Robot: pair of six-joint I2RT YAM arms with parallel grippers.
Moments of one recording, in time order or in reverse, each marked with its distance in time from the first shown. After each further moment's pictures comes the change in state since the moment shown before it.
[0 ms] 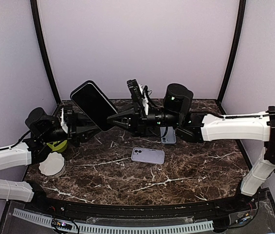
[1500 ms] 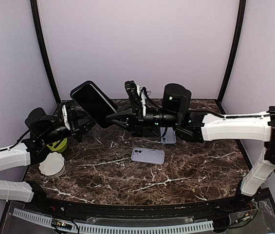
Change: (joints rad) left arm -0.005 -0.019 0.000 -0.047 -0.225 0.095; right arm 0.012 -0.002 0.018 -0.074 0.090 -0.122
